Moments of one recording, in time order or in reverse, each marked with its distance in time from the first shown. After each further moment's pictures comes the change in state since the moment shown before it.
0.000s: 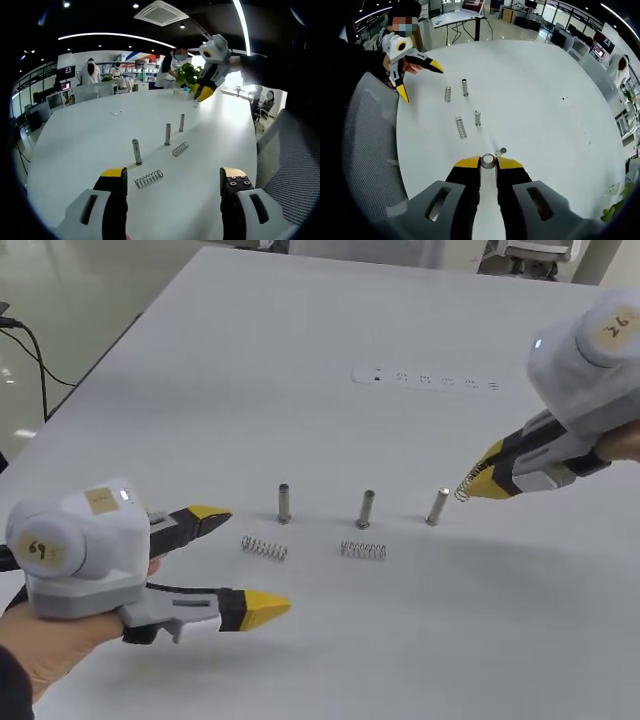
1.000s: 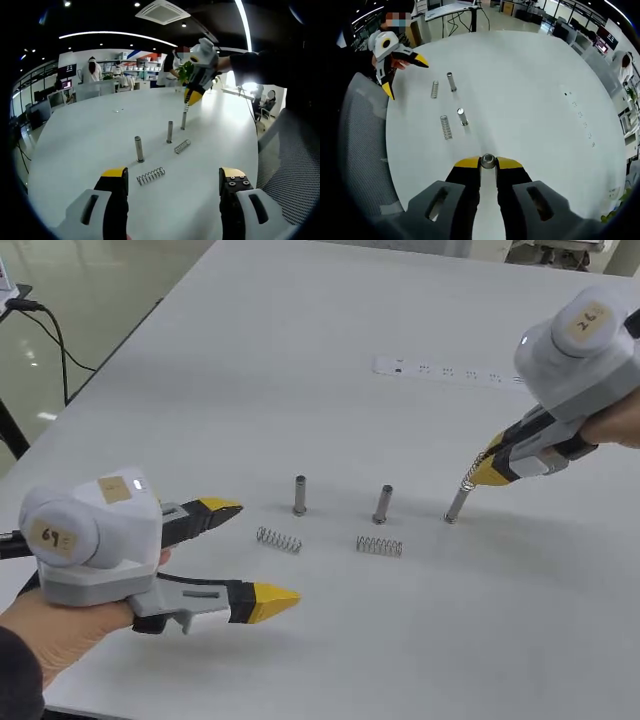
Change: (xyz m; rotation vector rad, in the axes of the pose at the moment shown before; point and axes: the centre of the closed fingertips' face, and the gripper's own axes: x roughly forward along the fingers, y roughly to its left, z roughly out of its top) left arm -0.002 0.004 -0.003 -0.006 0.014 0.011; right arm 0.030 -0.026 -0.001 0.003 0.058 0.021
